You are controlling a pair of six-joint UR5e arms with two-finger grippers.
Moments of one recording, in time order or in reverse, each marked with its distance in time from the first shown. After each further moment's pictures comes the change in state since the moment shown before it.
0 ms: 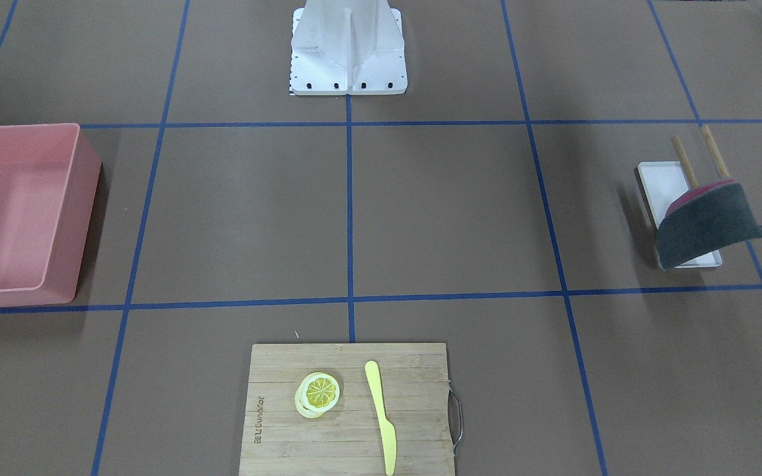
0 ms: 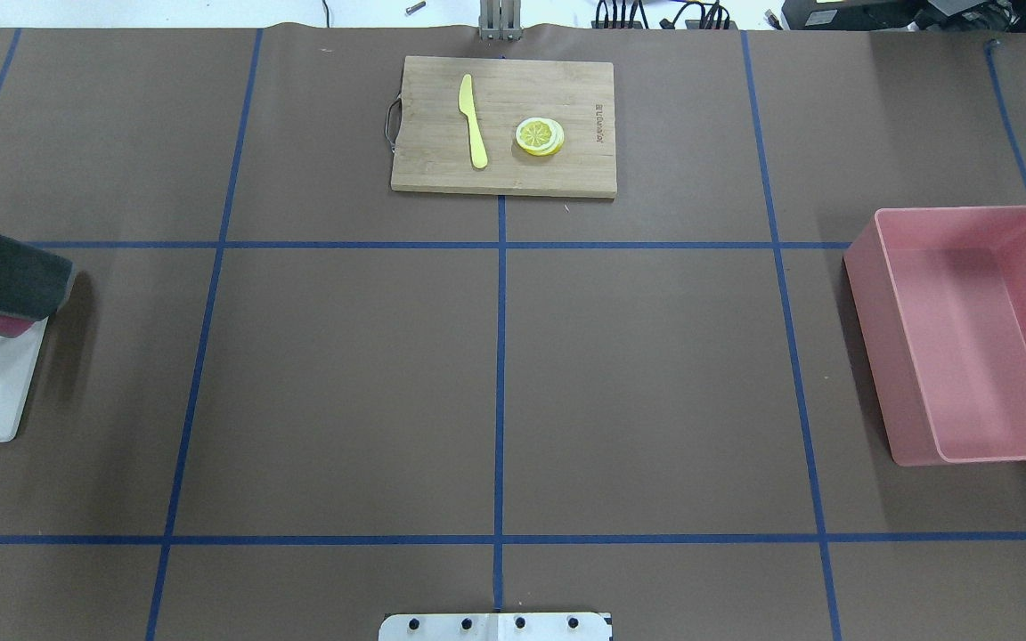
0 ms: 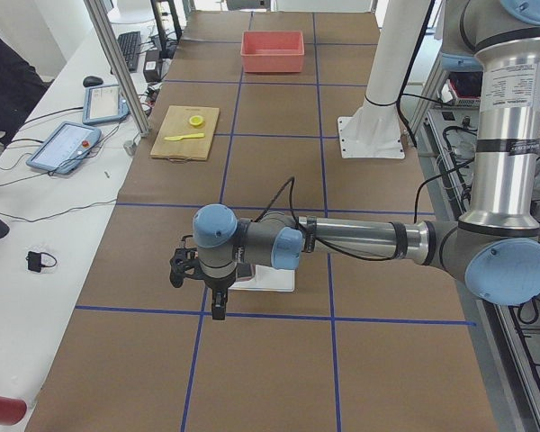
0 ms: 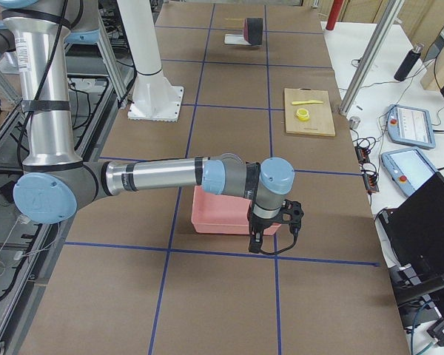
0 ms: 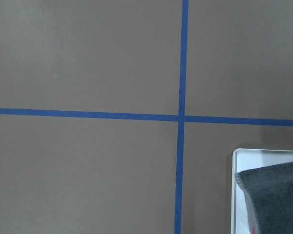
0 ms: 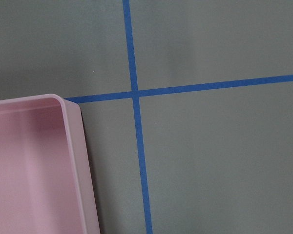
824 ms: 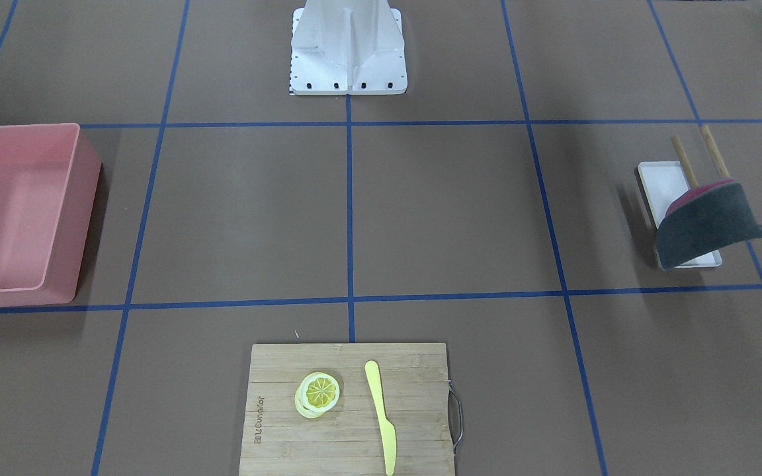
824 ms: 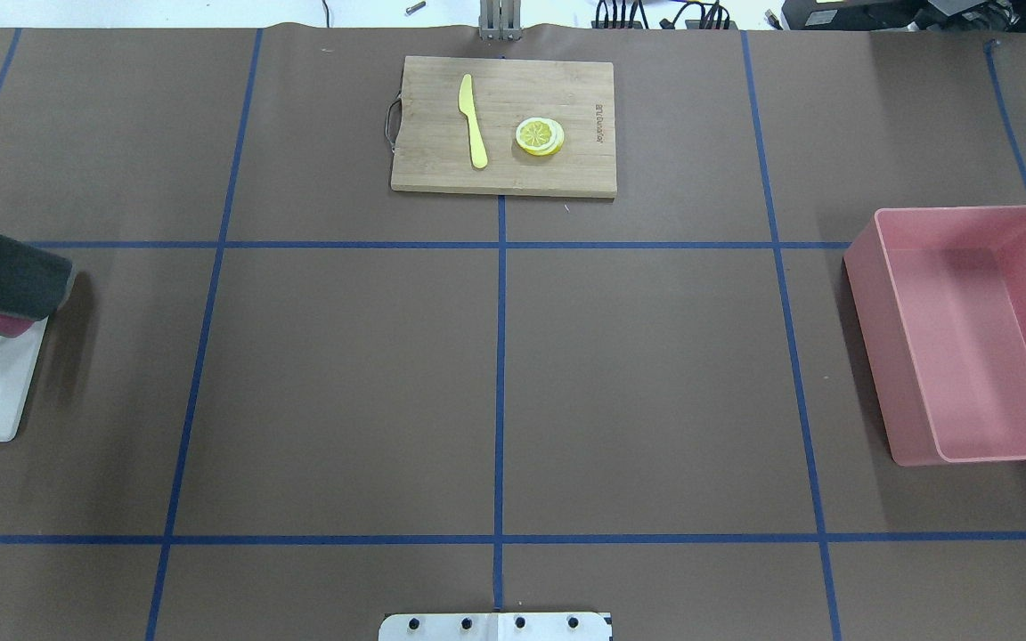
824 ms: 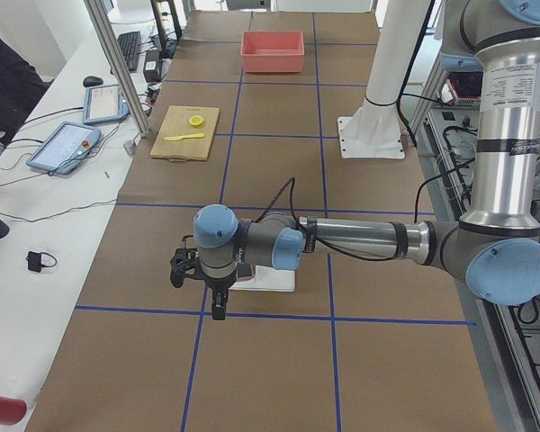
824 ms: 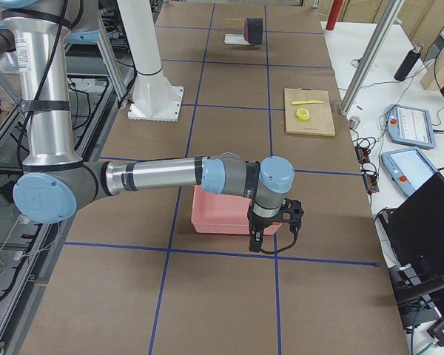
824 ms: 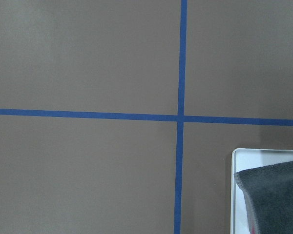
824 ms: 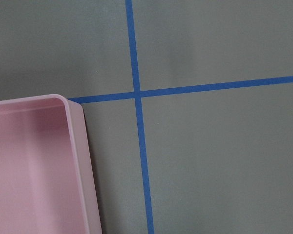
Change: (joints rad) left arm 0.000 0.002 0.002 -0.003 -0.001 0.001; right arm 0.000 -0.001 0.006 0.000 0.003 0.000
